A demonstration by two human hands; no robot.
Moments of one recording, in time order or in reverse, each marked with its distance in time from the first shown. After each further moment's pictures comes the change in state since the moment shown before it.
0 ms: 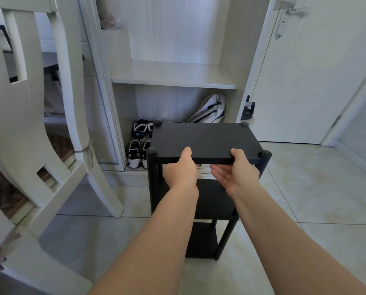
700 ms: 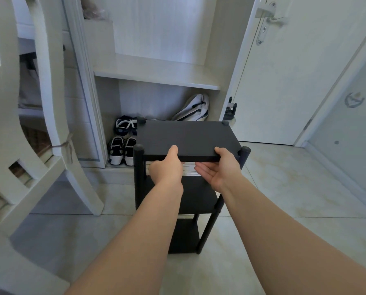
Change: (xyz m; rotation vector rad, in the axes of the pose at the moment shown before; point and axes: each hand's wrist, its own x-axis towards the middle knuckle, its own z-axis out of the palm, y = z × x) left_hand -0.005 -0.003 0.000 -0.028 0.003 0.007; right_hand 0.002 -0.010 -0.008 0.017 -0.109 0.112
